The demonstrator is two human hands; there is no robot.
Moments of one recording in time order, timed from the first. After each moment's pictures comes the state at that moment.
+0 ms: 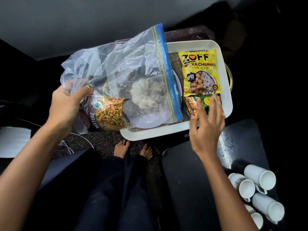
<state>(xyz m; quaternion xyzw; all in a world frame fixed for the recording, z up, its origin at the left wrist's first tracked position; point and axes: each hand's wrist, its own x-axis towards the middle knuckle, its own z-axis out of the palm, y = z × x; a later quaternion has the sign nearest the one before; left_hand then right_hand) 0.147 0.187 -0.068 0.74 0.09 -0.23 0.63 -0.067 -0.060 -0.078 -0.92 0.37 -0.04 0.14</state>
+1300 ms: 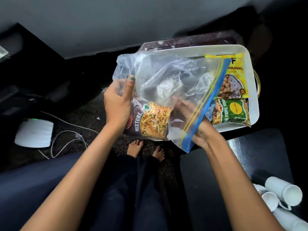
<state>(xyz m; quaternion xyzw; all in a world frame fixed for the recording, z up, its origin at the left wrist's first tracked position) 0.122 0.151 -0.074 0.78 0.06 -0.14 0.61 0.024 -0.004 -0.033 -0.48 0.35 0.14 0.79</state>
